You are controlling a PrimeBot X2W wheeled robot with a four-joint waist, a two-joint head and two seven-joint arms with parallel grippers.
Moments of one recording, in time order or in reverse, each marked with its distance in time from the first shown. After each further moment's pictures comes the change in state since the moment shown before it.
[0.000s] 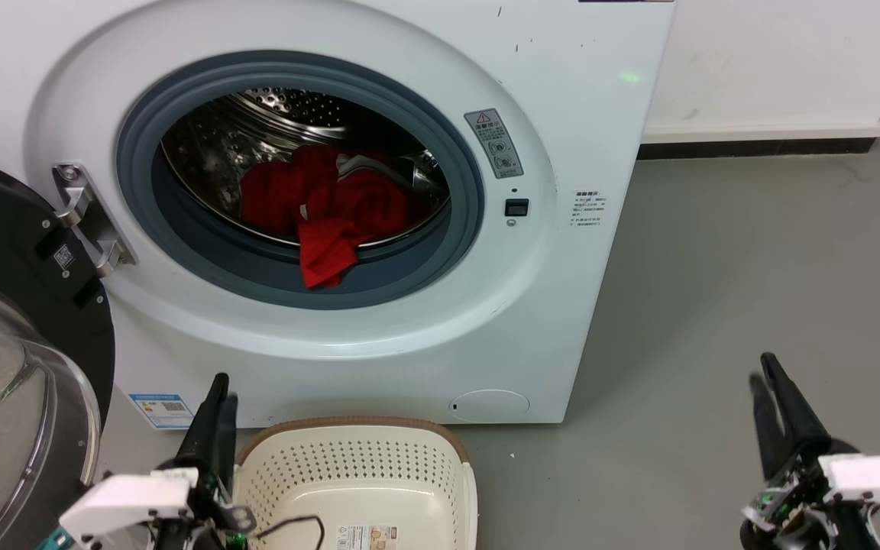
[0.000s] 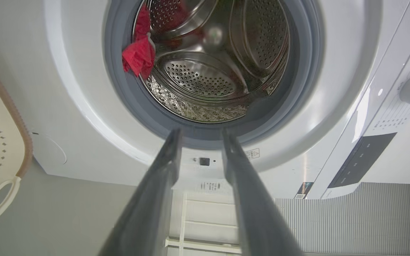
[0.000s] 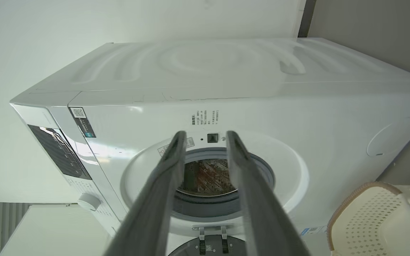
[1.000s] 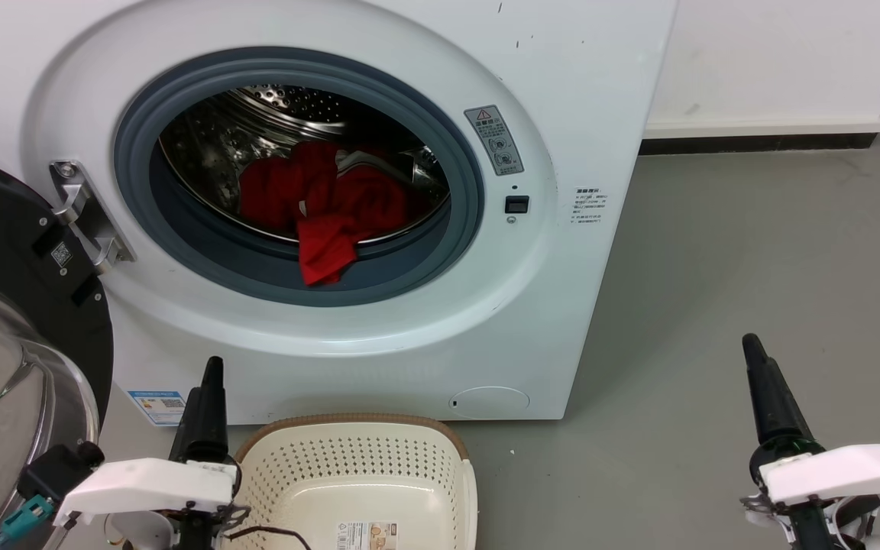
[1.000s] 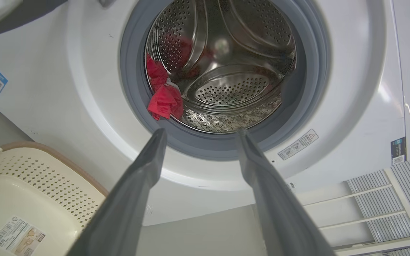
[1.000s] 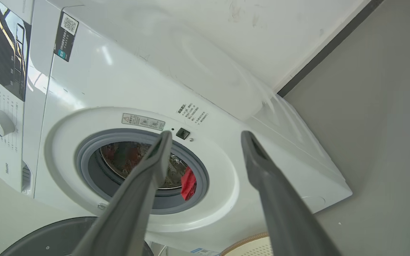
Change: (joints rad) left arm 0.048 -0.002 -0.023 -0.128 0.539 0.081 -0.127; right arm 0.055 0.004 0.058 -0.137 -0.587 0.000 -0.125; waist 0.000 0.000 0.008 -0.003
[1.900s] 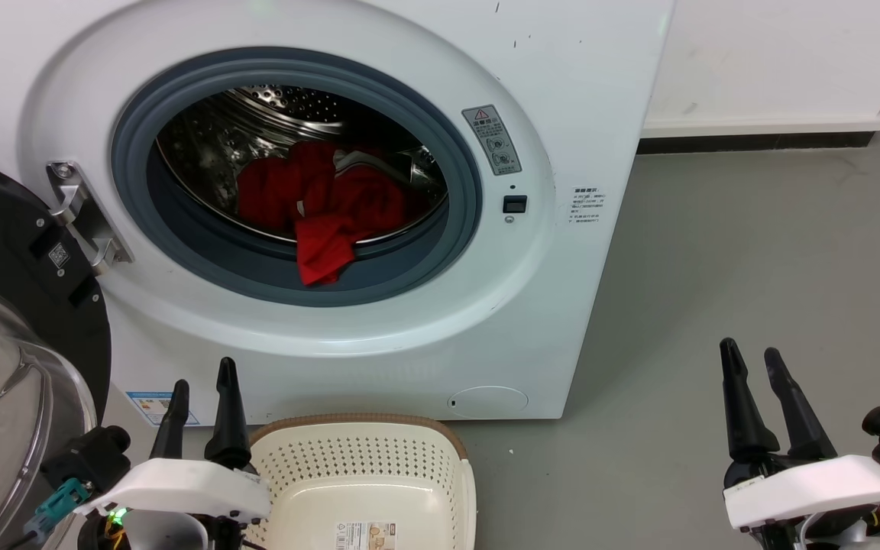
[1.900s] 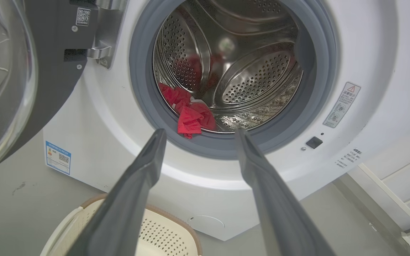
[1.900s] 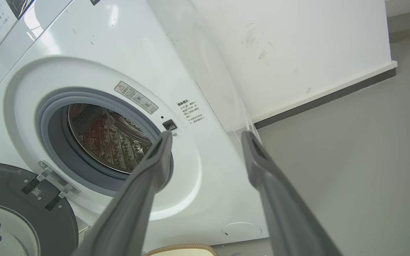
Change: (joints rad) left arm 0.032 0.061 -0.116 -0.067 0.413 0.123 -0.090; right arm 0.044 0.000 0.050 -0.087 -0.463 0.000 -0.093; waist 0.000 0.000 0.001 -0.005
